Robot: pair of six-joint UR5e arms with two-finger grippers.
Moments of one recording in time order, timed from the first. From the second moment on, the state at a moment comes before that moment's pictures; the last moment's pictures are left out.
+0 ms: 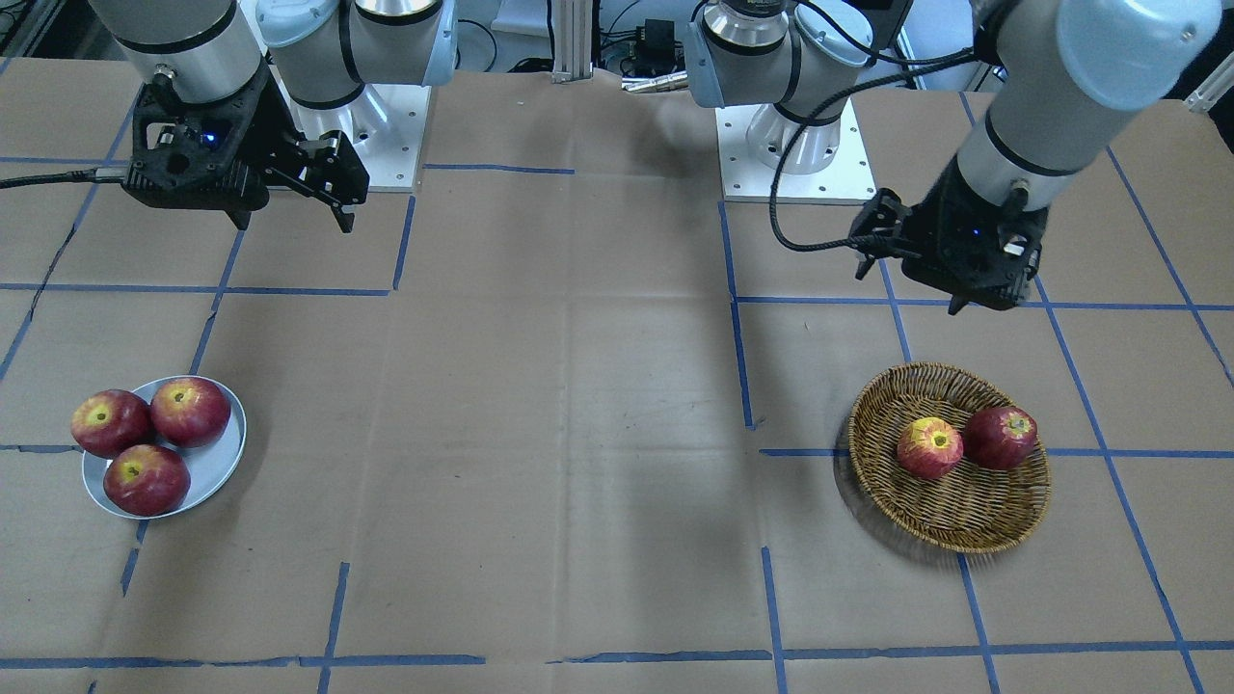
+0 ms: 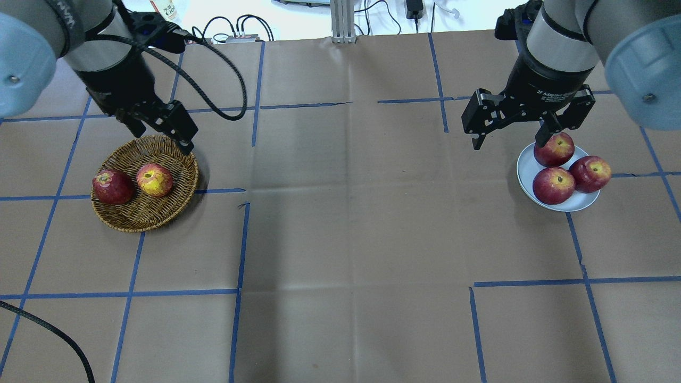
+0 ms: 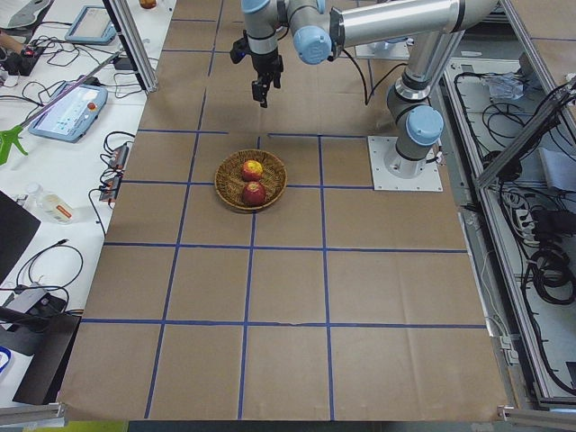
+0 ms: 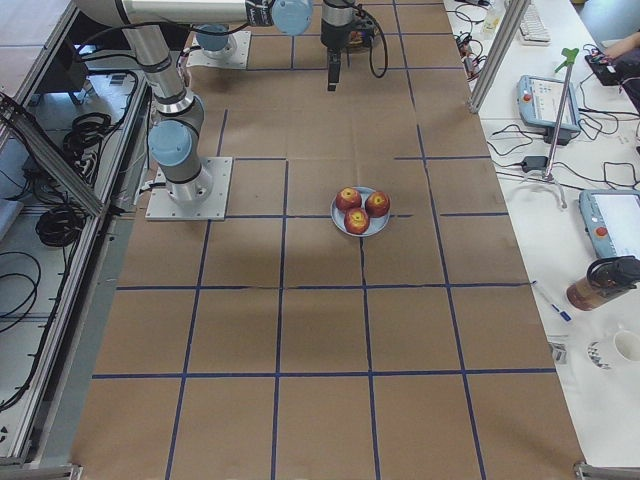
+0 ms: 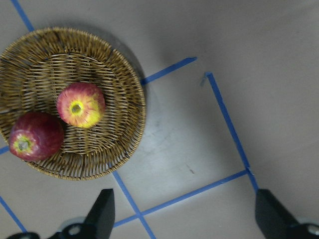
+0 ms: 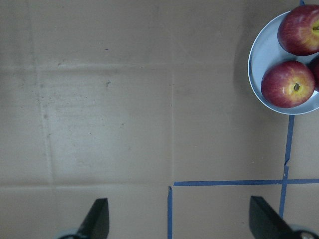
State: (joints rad) left arm -1.34 -1.63 -1.70 -1.44 1.61 0.69; right arm 1.57 -1.62 1.63 -1.53 -1.57 0.01
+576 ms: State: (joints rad) left arm -1.23 -1.79 -1.79 -1.21 1.60 0.86; right arm 1.57 -1.62 1.63 -1.53 -1.57 0.01
